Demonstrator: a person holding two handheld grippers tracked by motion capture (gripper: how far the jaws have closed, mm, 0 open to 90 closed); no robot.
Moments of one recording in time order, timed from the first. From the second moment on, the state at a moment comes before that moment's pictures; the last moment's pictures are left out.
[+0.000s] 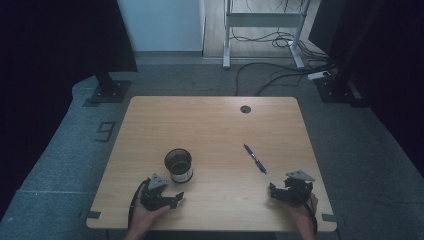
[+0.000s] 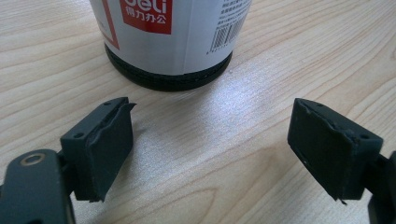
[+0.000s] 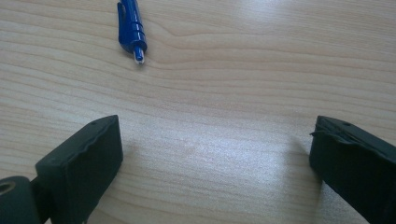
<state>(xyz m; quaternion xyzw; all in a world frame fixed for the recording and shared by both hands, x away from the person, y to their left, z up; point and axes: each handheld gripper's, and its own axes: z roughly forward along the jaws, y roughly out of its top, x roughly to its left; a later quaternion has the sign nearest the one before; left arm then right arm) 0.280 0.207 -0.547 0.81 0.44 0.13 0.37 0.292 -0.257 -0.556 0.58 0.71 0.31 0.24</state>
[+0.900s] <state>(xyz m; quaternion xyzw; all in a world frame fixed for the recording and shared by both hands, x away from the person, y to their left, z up) 0.278 0.207 -0.542 0.81 0.43 0.11 0.39 0.292 -0.257 -0.556 0.59 0.71 0.31 0.25</state>
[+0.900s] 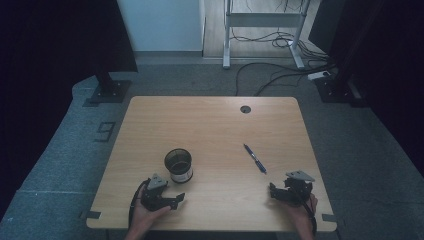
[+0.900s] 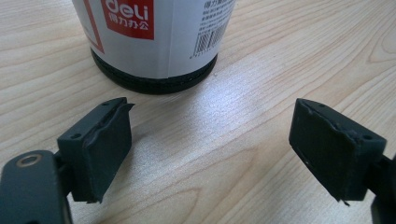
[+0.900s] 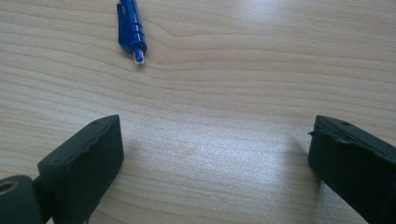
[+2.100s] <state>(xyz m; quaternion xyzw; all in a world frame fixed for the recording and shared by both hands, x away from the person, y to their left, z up) 0.286 0.223 -0.506 0.76 0.45 0.17 0.44 0.291 -0.256 -0.556 0.59 0.71 0.31 0.25</state>
